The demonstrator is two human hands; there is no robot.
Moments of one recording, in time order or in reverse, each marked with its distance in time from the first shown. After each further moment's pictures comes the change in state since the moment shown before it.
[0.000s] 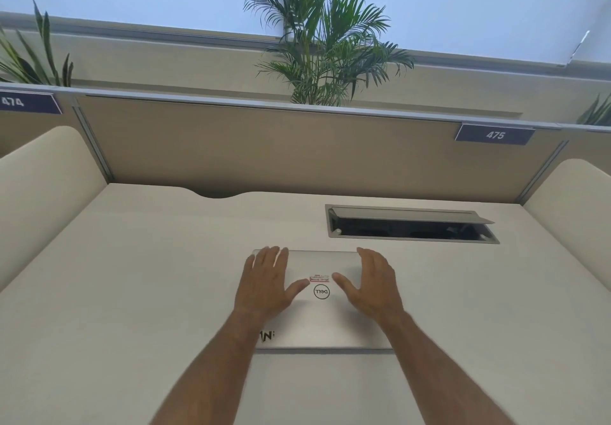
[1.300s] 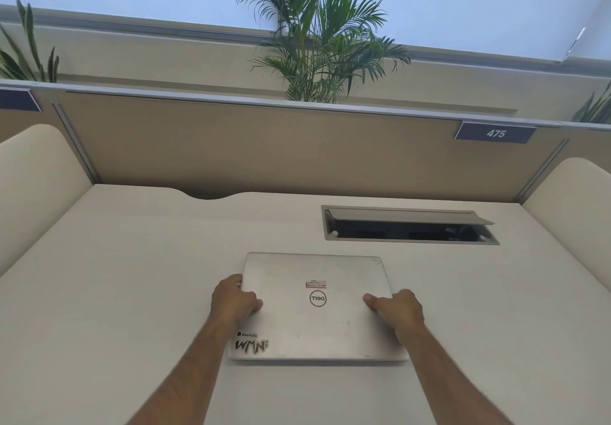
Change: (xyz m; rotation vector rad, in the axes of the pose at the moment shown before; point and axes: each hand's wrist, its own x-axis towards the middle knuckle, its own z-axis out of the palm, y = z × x) left_hand -0.004 -0.029 -0.011 -0.914 -0.163 -0.778; right_hand -0.002 0.039 -0.007 0.403 -0.147 0.772
